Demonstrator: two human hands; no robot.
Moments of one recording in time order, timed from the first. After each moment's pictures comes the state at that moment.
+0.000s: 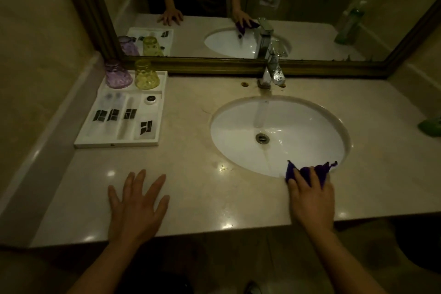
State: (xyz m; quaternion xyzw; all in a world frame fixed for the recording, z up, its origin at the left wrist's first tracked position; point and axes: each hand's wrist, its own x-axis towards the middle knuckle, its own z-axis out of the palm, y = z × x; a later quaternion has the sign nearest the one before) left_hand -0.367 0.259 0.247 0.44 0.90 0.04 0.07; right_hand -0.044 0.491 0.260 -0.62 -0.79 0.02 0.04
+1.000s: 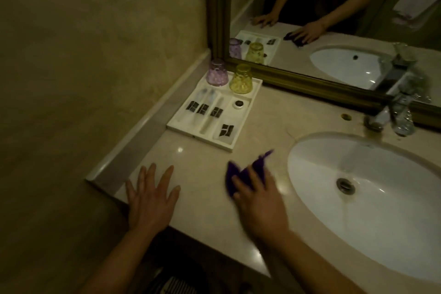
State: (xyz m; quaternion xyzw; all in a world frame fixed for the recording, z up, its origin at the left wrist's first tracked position) left_hand -0.411 0.198 0.240 0.19 0.98 0.06 0.05; right_hand -0.269 0.429 0.265 -0.15 -0.98 0.10 0.03
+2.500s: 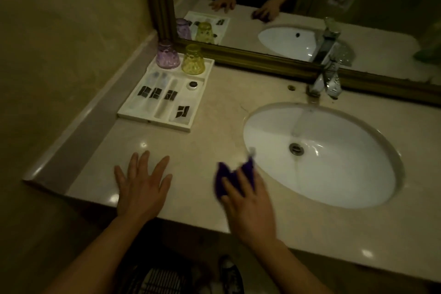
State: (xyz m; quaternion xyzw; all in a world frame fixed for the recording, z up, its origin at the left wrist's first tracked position) left_hand -0.375 0.247 0.247 0.32 0.95 0.04 0.05; right_hand -0.175 0.417 0.262 -0.28 -0.96 0.05 0.03
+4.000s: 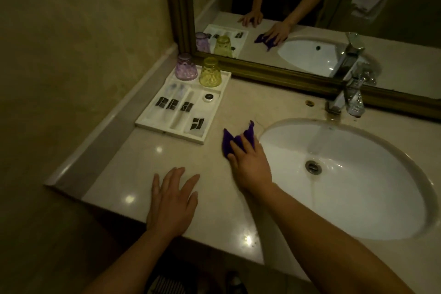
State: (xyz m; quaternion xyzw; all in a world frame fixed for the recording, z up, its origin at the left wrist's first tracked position) left_hand -0.348 0.273 0.252 0.37 0.92 0.13 0.05; right_hand -0.294 0.507 0.262 -0.24 -0.96 0.11 0.01
